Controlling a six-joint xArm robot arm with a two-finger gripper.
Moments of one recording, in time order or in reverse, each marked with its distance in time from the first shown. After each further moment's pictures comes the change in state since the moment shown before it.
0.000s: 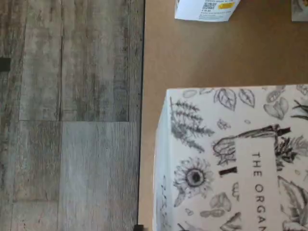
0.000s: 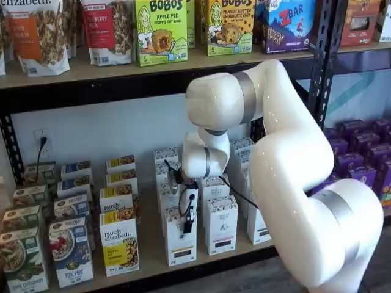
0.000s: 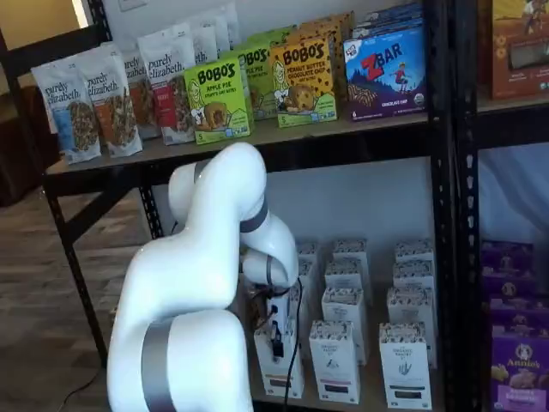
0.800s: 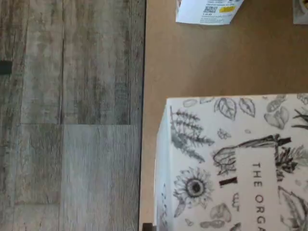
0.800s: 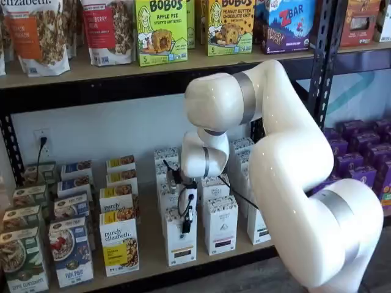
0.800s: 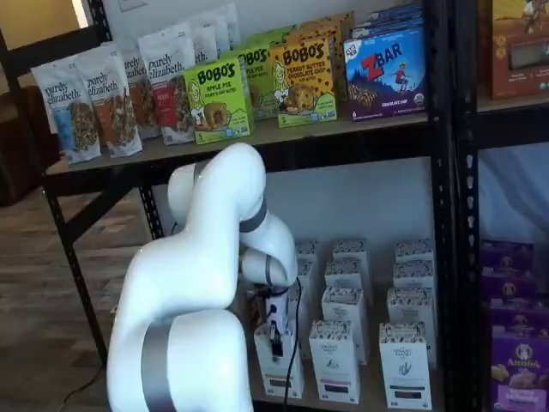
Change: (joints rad) arm 0.005 0.003 -0.010 -0.002 0.011 0.008
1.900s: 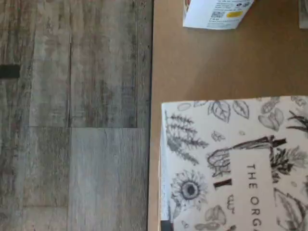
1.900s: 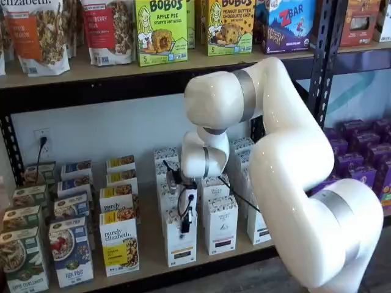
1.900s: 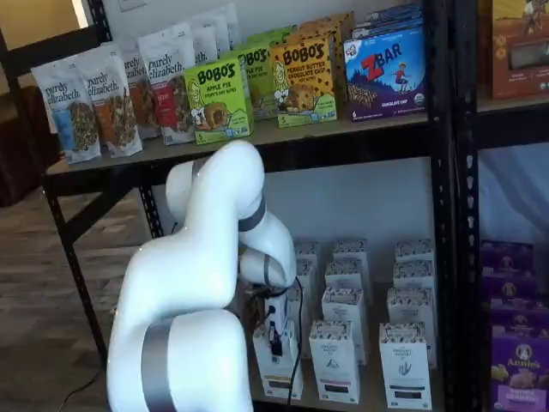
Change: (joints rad) arm 0.006 -0.023 0.038 0.022 -0.008 -0.015
